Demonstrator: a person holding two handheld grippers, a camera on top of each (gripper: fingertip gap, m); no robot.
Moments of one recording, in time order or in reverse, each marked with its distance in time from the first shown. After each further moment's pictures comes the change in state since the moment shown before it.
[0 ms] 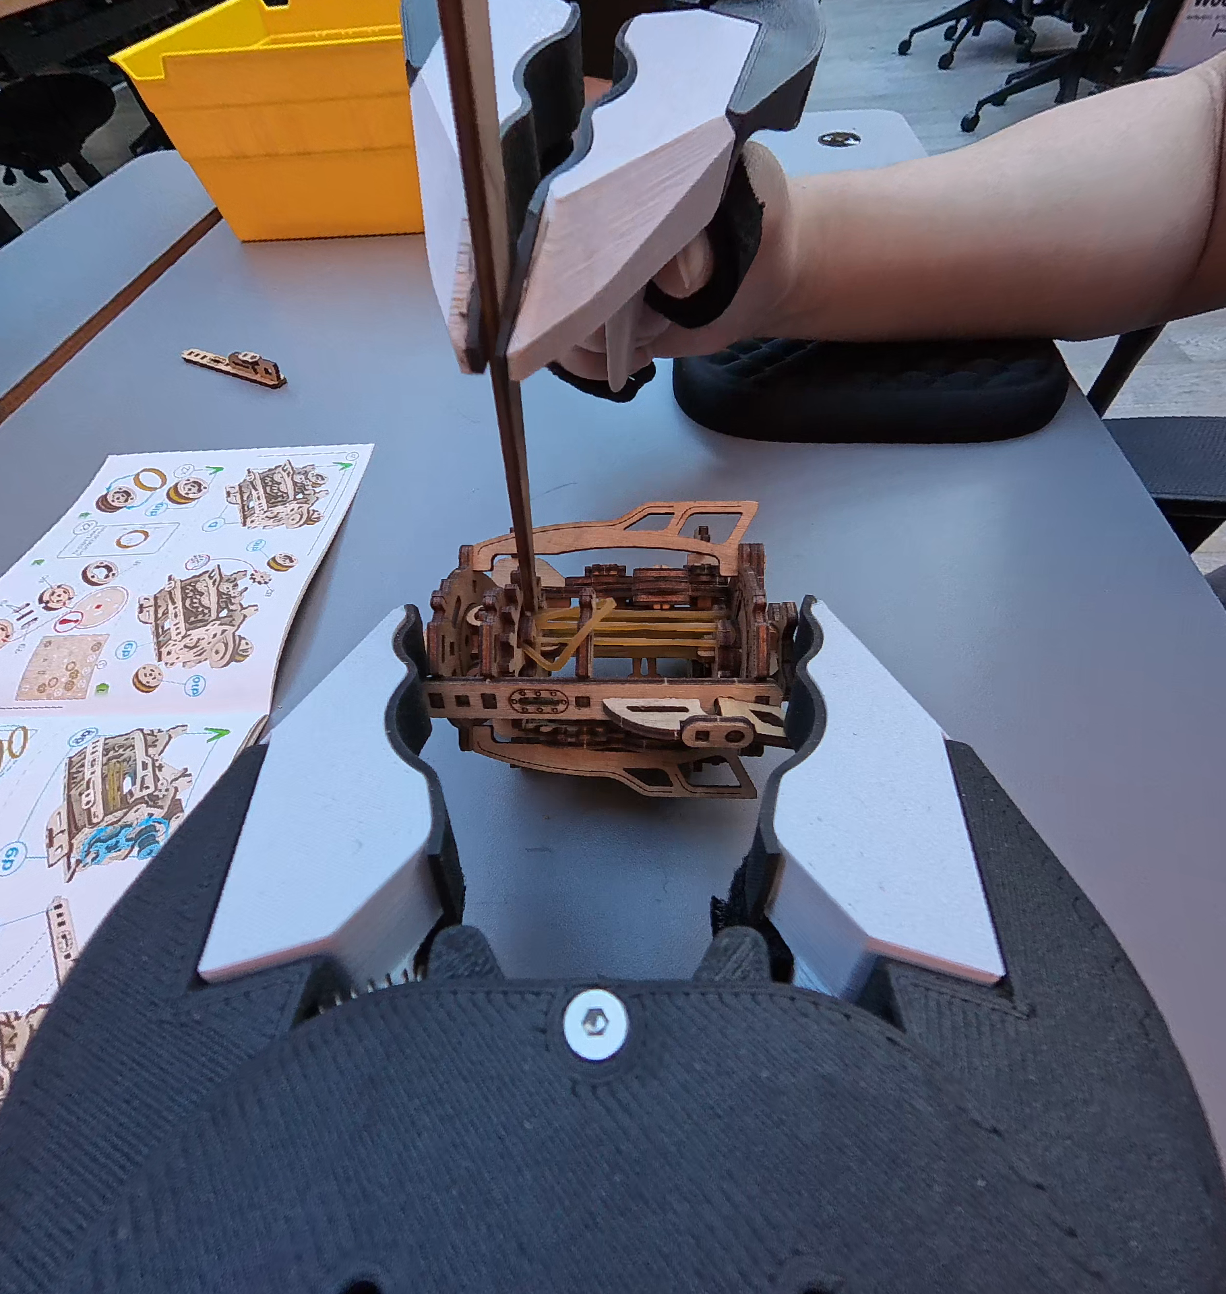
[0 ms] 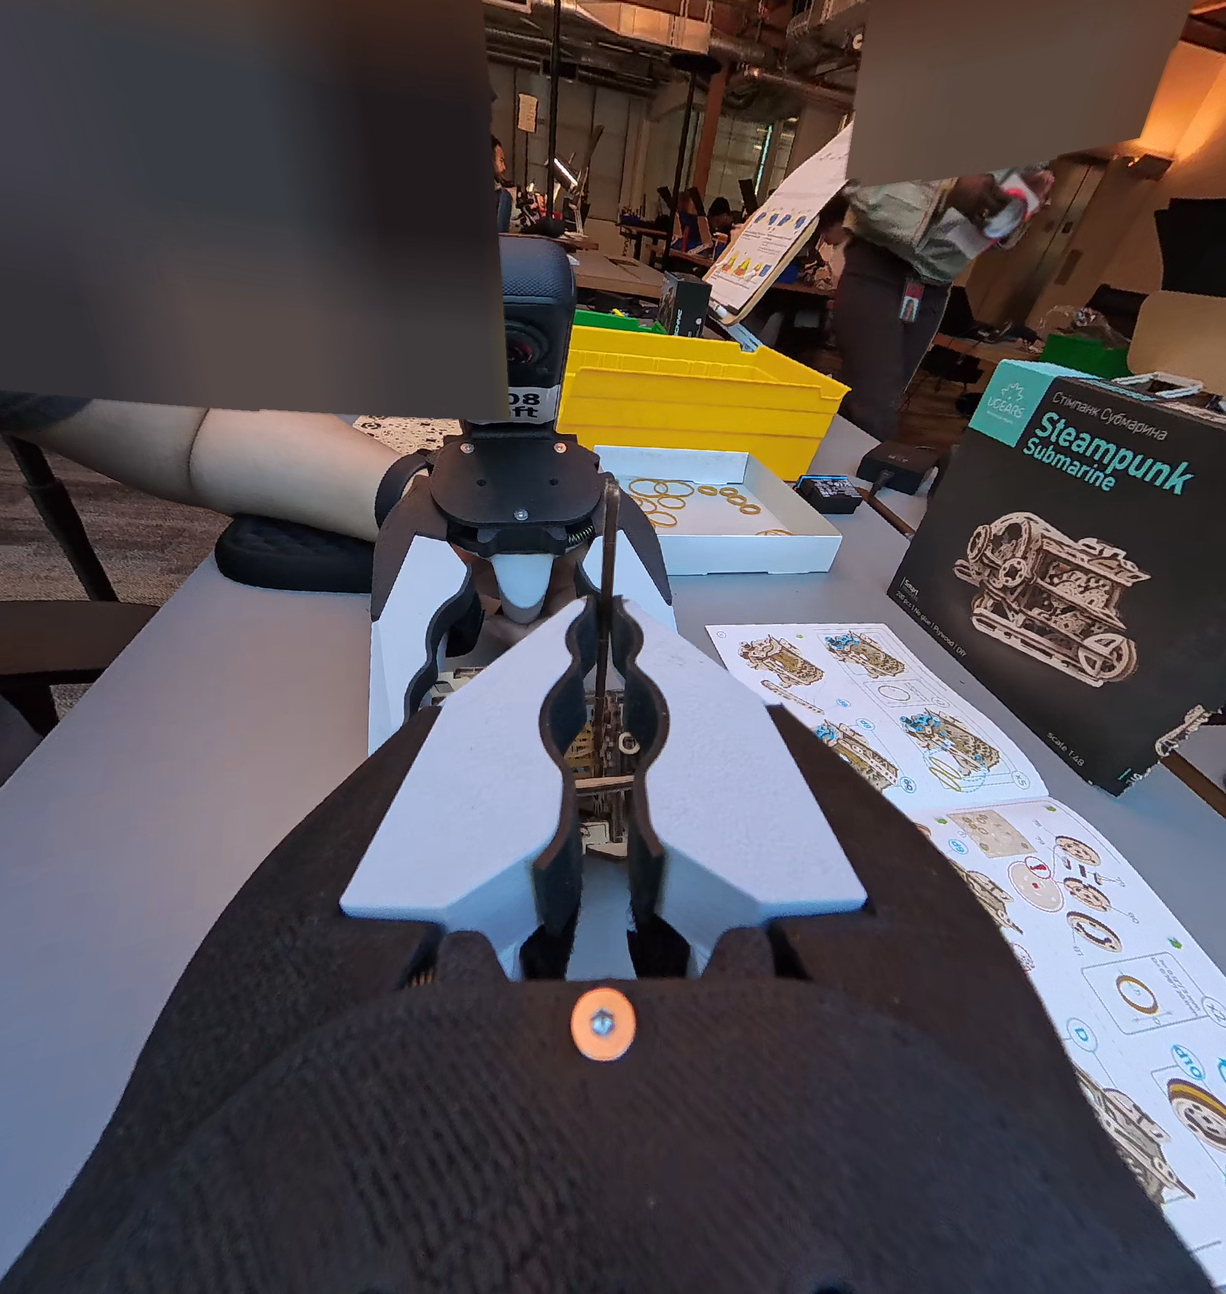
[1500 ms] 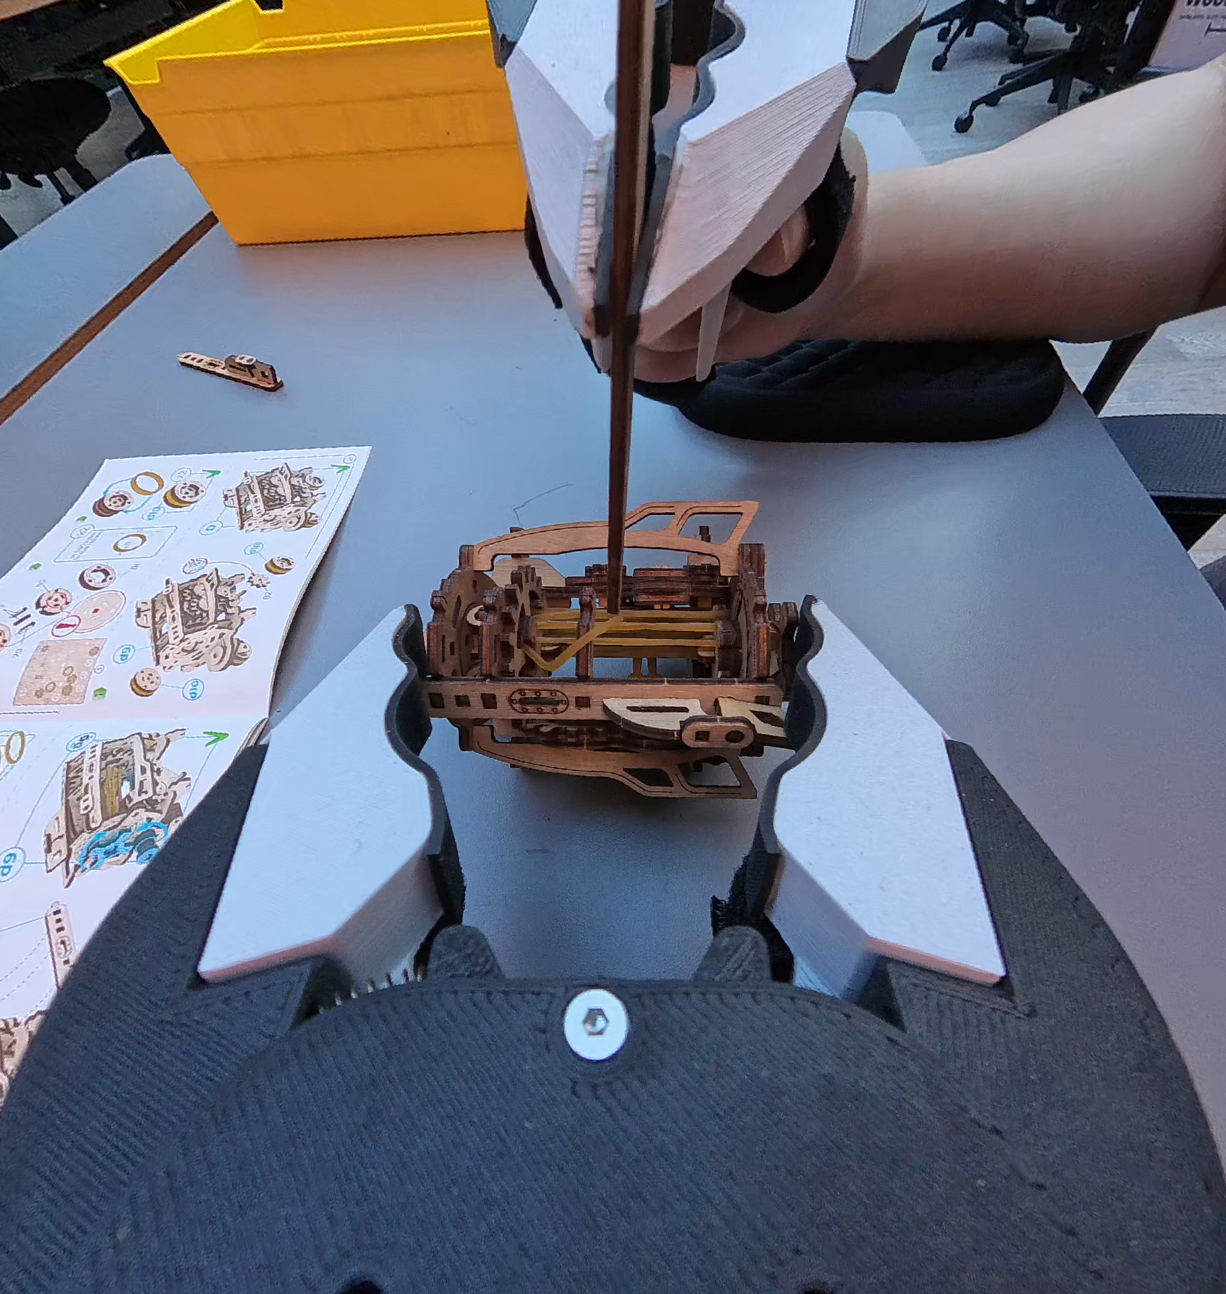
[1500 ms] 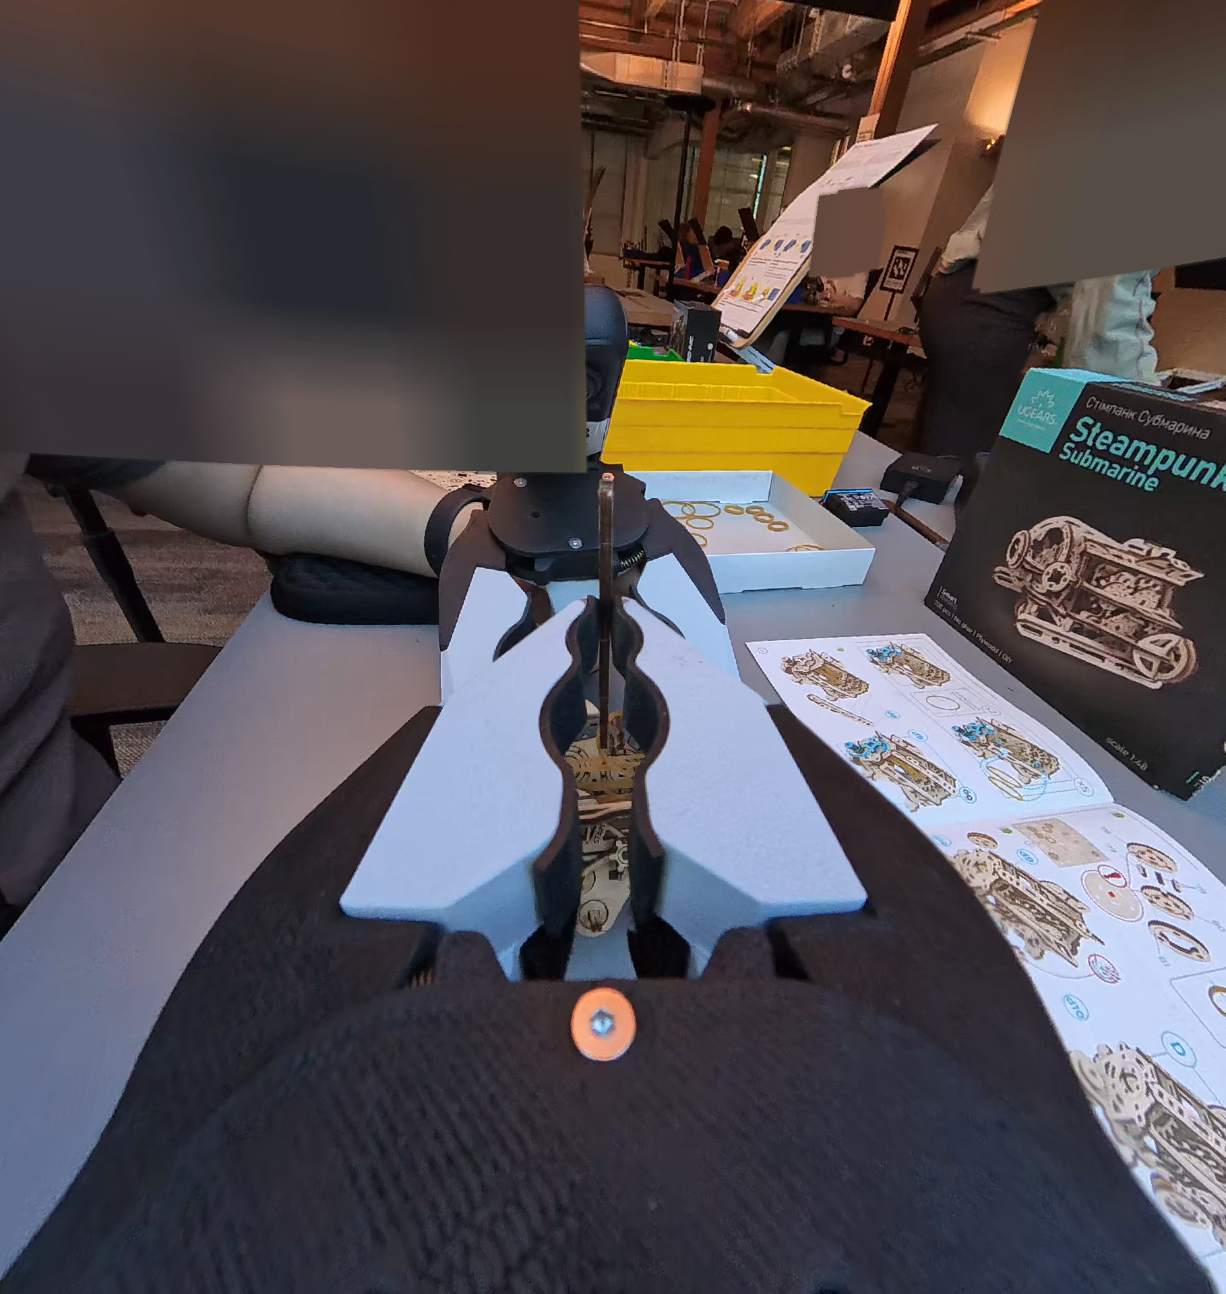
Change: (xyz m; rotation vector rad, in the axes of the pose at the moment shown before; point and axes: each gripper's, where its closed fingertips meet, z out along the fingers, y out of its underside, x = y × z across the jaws) left arm 0.001 0.000 0.000 0.002 0.006 0.005; right arm -0.021 -0.009 -0.003 0.040 -0.007 0.052
